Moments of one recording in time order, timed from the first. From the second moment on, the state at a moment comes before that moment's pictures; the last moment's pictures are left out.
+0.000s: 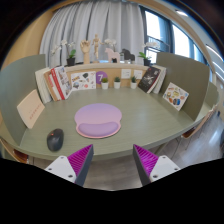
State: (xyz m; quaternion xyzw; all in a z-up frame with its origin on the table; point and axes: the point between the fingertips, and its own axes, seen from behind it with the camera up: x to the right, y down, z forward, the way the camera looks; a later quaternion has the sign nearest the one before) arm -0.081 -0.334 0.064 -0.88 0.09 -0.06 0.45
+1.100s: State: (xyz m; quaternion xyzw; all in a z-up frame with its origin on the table) arm -0.297 -0.222 -0.021 -0.93 0.00 0.00 0.36
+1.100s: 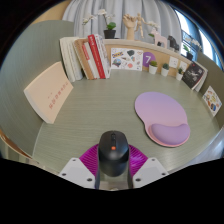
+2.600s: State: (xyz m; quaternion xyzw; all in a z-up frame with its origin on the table) arm -0.115 -0.089 -0.017 -0.94 0.02 0.01 0.33
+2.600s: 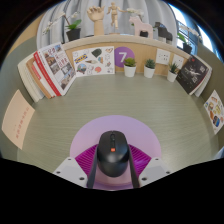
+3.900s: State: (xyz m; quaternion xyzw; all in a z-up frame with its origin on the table) arm -0.196 -0.252 0.218 -0.90 0.02 -0.03 0.44
